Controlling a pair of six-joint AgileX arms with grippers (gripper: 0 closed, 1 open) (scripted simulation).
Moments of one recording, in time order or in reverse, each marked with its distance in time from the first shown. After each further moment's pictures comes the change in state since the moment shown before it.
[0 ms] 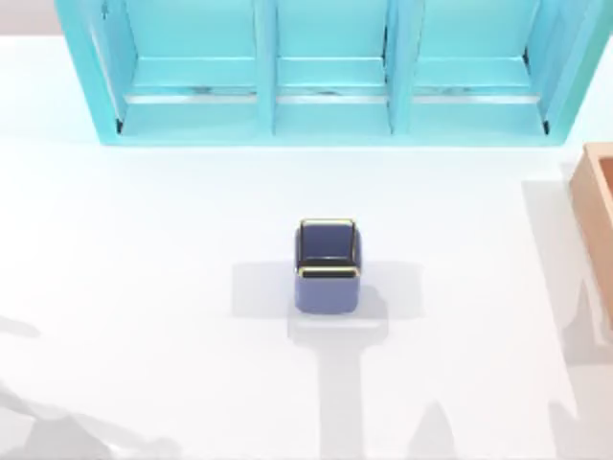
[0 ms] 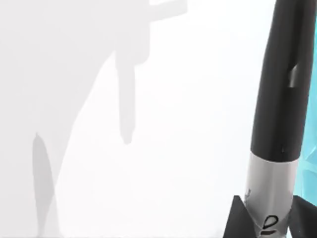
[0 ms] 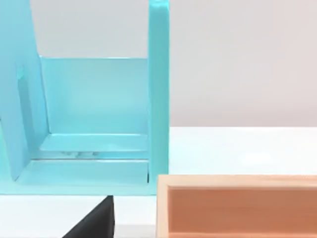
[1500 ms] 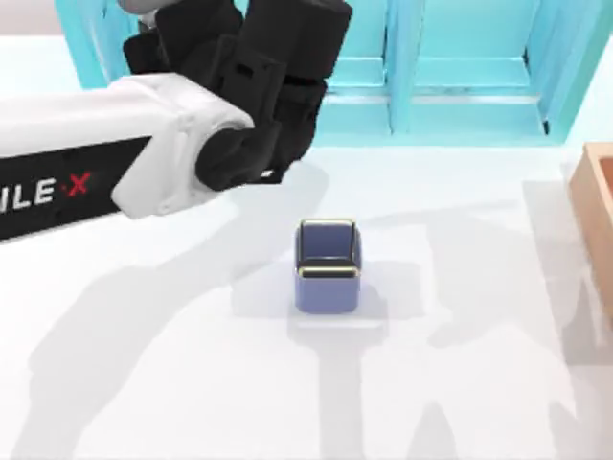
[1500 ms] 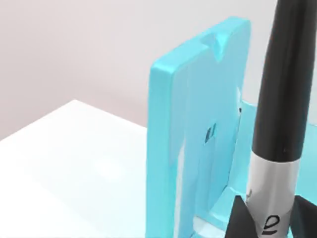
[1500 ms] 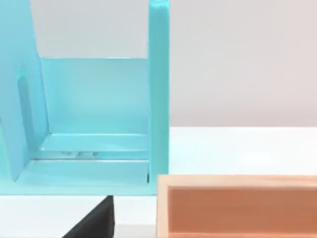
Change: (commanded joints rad) left arm -1.449 0.770 0.541 0.826 -1.862 0.193; right arm 0.000 0.000 0.000 0.000 0.000 0.000
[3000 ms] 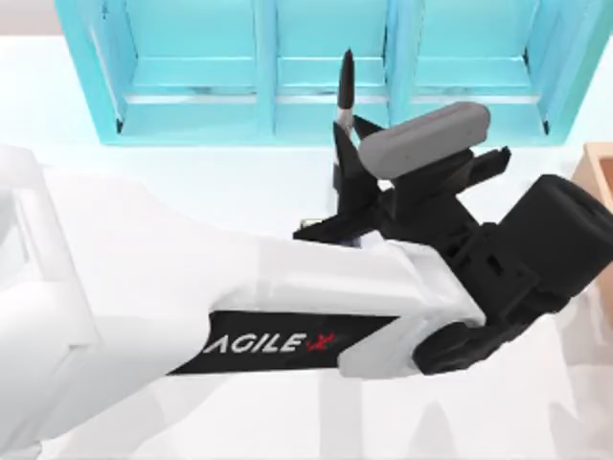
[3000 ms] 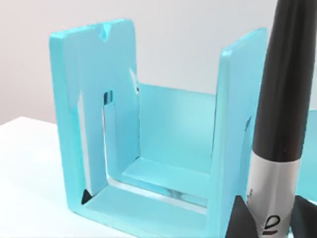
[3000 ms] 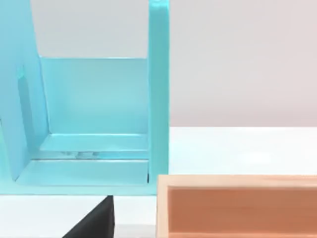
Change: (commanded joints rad) left arm -0.421 0.239 0.098 0.093 -0.387 -0.059; right arm 0.000 0.000 0.000 0.000 0.000 0.000
